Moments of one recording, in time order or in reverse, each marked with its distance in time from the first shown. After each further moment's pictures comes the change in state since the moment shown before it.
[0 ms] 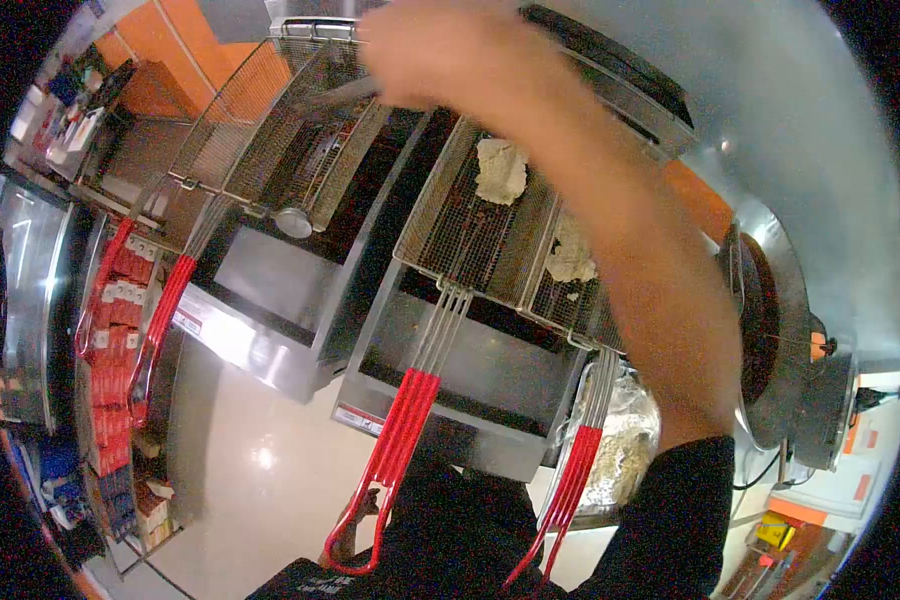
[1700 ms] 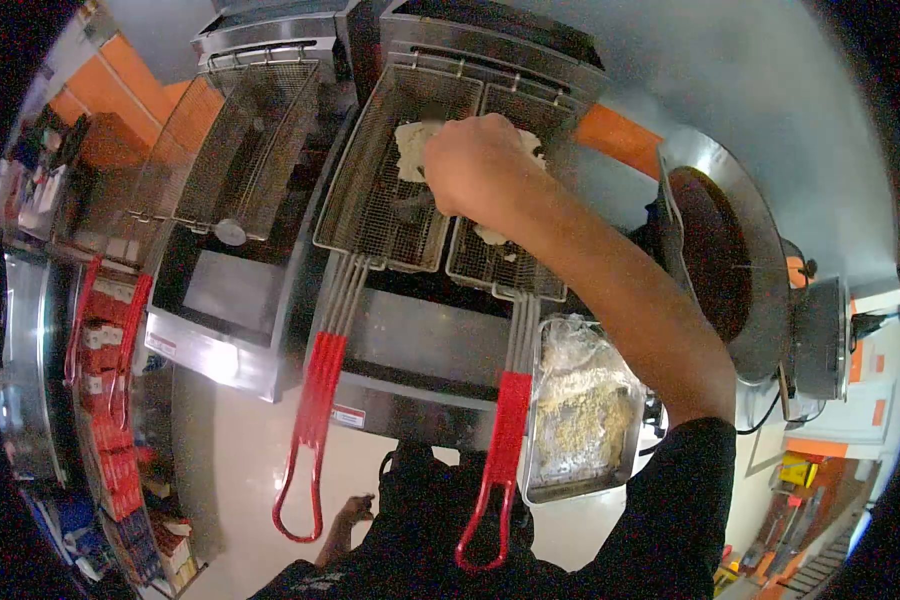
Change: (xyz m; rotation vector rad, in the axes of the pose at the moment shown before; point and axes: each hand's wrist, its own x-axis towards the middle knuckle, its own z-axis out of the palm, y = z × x) left_hand -0.039 0.019 -0.001 -0.030 -0.283 -0.011; right_hand -0.115 0.057 0.088 -0.125 -0.297 0.195
